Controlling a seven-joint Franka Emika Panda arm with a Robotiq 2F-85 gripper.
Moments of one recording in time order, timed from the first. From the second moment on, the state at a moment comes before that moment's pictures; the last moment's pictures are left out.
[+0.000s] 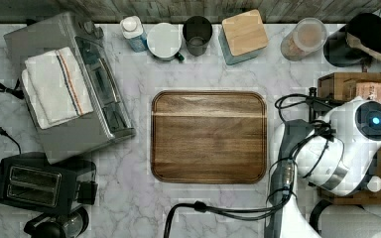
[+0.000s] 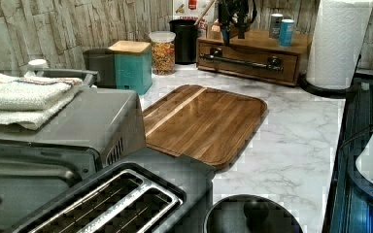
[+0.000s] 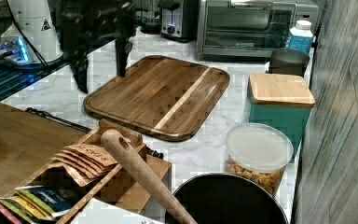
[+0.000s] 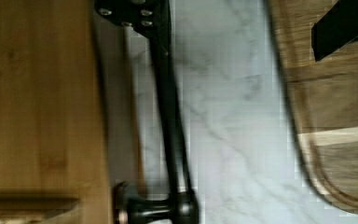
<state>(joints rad) -0.27 0.19 -0.25 -2.04 -0.07 0.61 -1.13</state>
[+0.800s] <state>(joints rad) -0.29 0.20 -0.26 -2.07 -0.07 0.81 -1.23</state>
